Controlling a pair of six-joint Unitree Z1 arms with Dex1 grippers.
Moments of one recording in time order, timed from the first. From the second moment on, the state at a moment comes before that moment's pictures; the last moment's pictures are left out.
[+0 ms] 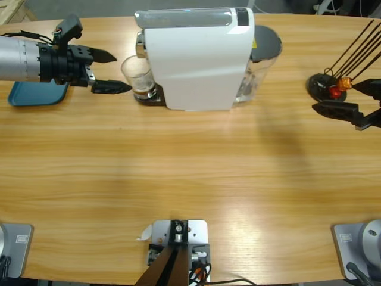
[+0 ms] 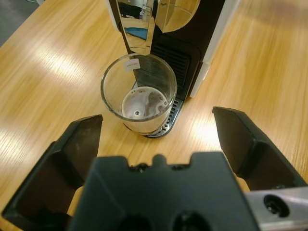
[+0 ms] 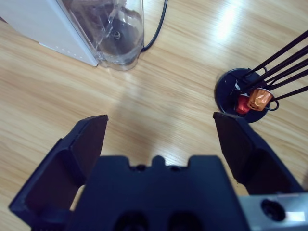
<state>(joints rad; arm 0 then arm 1) -0.38 1.70 -0.77 -0.19 -0.54 0.48 0.58 1.11 -0.69 0.41 -0.16 0.08</state>
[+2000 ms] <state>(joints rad) -0.37 1.93 -0.87 -0.36 -0.64 0.50 0.58 1.16 -0.69 0.39 -0.14 0.08</state>
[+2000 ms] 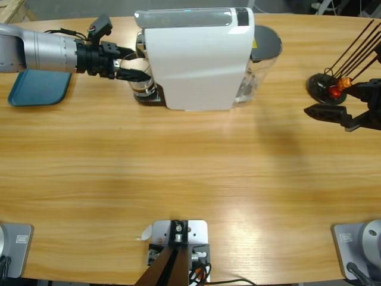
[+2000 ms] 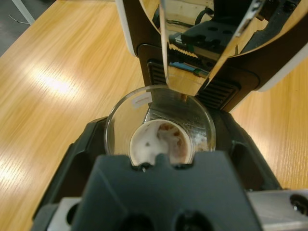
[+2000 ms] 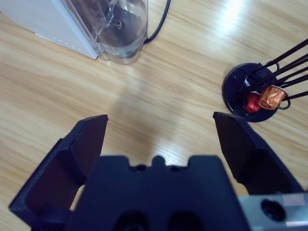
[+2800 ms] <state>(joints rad) -0.36 1.91 -0.85 -0.38 -0.61 0.50 0.58 1.16 -0.69 0.38 -0.14 0.08</state>
